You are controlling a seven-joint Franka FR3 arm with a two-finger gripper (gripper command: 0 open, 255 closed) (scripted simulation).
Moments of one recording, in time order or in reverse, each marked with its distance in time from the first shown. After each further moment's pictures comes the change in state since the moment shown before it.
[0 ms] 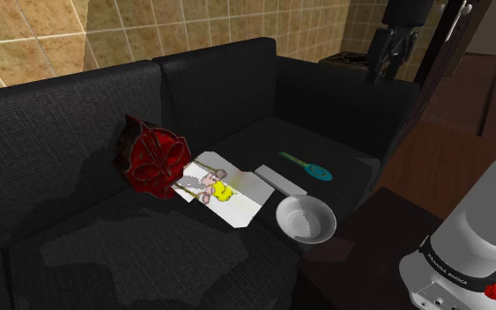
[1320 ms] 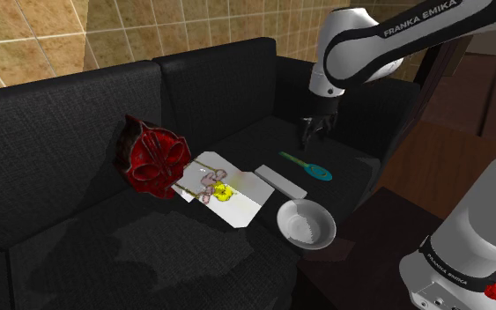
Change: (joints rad) arm 0.042 0.366 0.143 -0.276 0.036 0.677 0.076
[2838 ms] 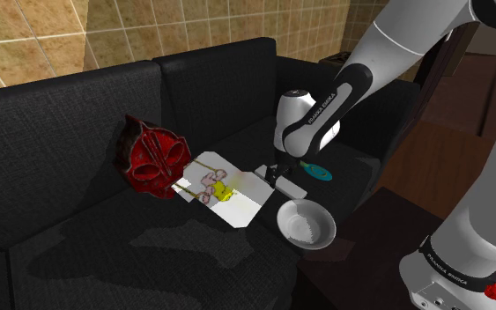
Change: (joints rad) arm 0.016 0.633 0.053 0.101 -0.147 0.549 0.157
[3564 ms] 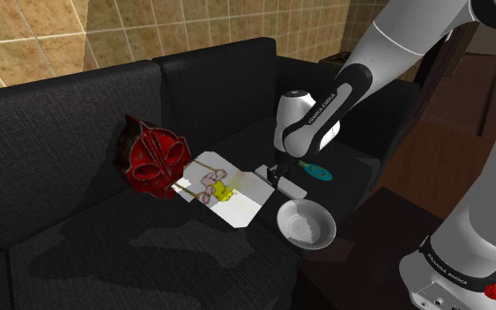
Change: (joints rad) arm 0.000 0.001 0.000 0.000 -0.001 0.002 0.000
